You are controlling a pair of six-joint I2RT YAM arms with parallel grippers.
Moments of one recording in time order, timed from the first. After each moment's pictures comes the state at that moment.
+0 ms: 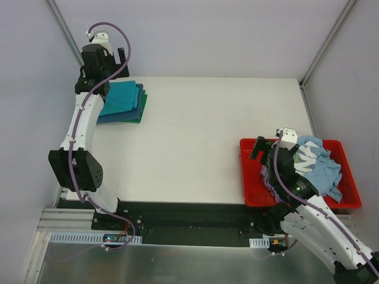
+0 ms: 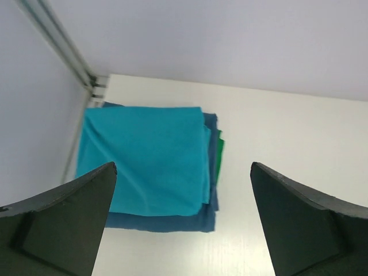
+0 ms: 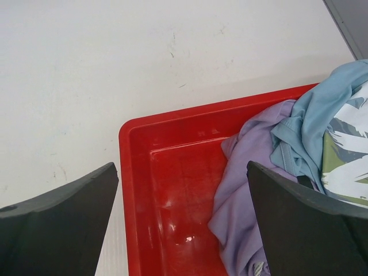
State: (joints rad) left arm 0.00 1.63 1.70 -0.37 -0.13 -0.02; right arm 0.59 0.58 0.56 -0.41 0.66 0.37
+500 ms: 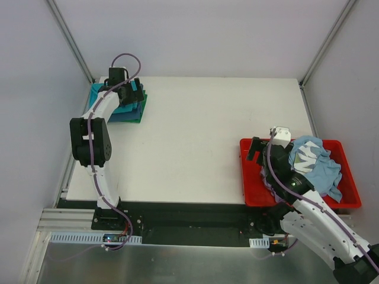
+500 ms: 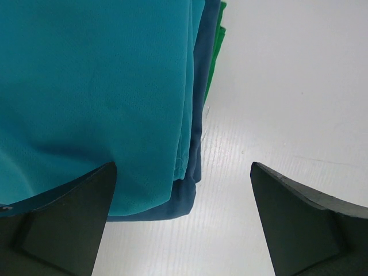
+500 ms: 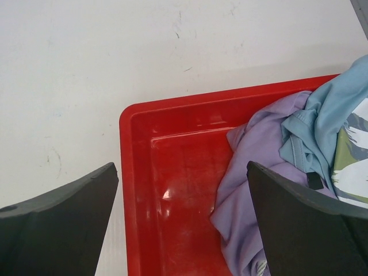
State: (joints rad) left arm 0.00 1.98 1.63 -0.44 0.05 -0.28; right arm 0.59 0.63 0.55 -0.41 0.62 0.36
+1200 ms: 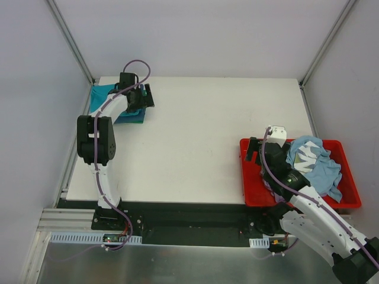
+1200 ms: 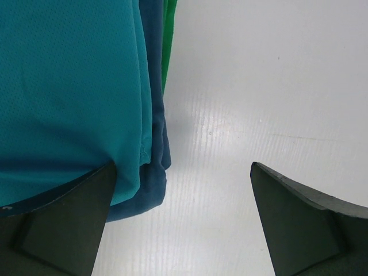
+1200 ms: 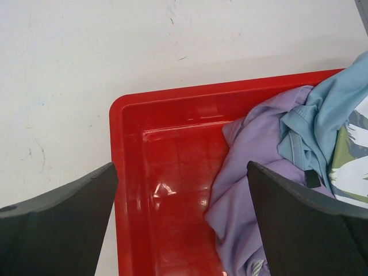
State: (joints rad) left arm -0.07 2.04 1.59 -0.42 0.11 -0.34; right arm 0.58 0.70 0.55 -0.41 0.61 0.35
